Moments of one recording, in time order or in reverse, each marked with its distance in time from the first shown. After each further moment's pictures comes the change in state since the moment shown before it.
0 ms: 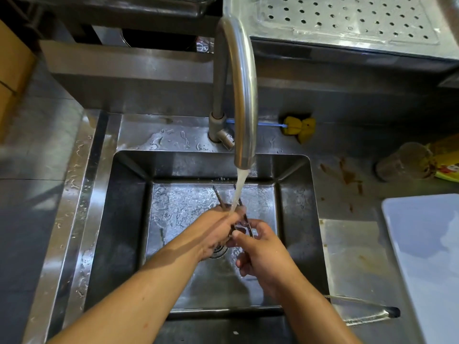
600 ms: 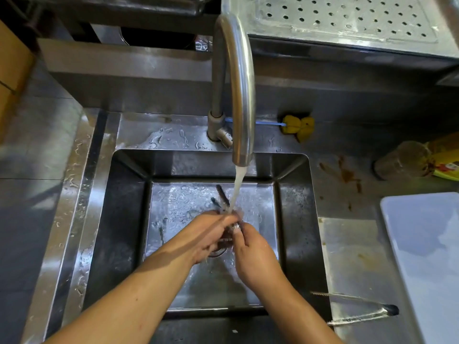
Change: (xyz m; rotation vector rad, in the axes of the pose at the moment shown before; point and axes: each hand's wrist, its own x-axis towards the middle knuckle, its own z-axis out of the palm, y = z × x) left_hand -0.013 -0.002 -0.004 -0.088 -0.021 -0.040; right_hand 0.007 0.020 0.009 -0.685 0.138 -0.202
